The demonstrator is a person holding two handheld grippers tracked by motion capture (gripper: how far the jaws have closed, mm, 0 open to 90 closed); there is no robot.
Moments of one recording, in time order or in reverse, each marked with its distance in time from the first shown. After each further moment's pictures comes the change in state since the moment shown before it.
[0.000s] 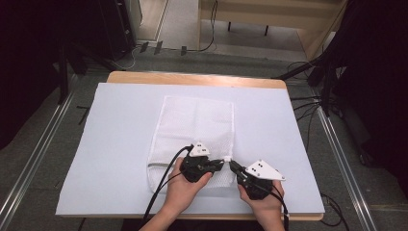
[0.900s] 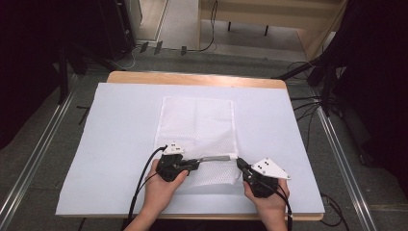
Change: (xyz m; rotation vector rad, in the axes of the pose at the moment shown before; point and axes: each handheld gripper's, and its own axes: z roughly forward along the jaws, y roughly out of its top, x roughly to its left) left arm 0.044 -0.033 -0.042 0.019 0.075 -0.103; right arm -0.010 0.001 -0.005 0.009 -0.087 0.032
